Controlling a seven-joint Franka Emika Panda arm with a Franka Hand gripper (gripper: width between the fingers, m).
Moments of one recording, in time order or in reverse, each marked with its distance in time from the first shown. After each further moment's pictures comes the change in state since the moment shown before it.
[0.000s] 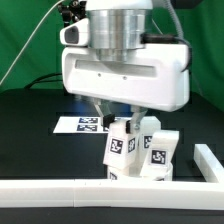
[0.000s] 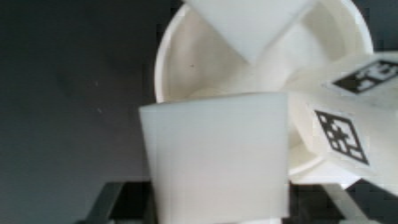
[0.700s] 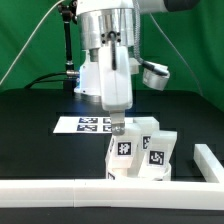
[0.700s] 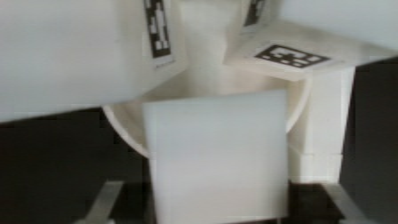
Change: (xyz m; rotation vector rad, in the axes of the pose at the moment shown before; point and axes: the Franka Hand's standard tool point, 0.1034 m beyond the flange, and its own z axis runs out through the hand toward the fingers) arm -0.002 0.001 0.002 0.109 -0.015 0.679
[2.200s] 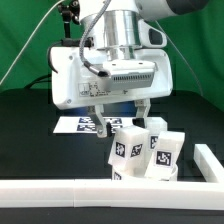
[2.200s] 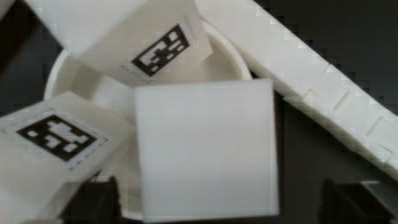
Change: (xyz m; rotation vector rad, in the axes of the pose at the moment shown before) arm -0.007 0.000 0.004 0.108 -0.094 0.880
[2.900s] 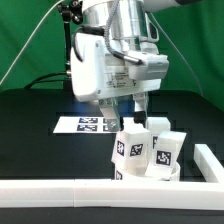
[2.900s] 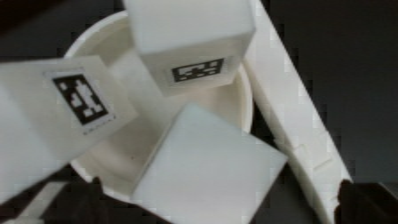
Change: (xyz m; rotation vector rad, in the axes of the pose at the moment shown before) arm -0.013 0.003 -0.009 -0.050 0.013 -0.533
